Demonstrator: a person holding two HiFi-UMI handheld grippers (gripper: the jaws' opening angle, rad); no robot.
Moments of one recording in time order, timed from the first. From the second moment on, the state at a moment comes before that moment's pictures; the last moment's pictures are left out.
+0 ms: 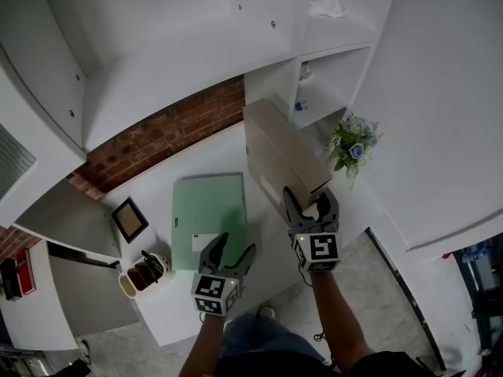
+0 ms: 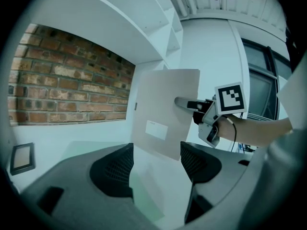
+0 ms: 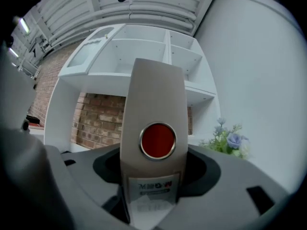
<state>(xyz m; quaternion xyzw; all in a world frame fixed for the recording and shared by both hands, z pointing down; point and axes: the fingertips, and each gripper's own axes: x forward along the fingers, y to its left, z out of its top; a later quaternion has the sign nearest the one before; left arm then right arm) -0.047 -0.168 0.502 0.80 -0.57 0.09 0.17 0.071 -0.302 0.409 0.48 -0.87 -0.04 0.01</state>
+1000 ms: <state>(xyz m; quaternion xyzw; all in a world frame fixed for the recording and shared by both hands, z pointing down) -0.089 -0.167 0.518 0.78 -0.59 0.11 0.19 -0.020 -0.421 0.421 0.50 -0.87 -0.07 -0.02</state>
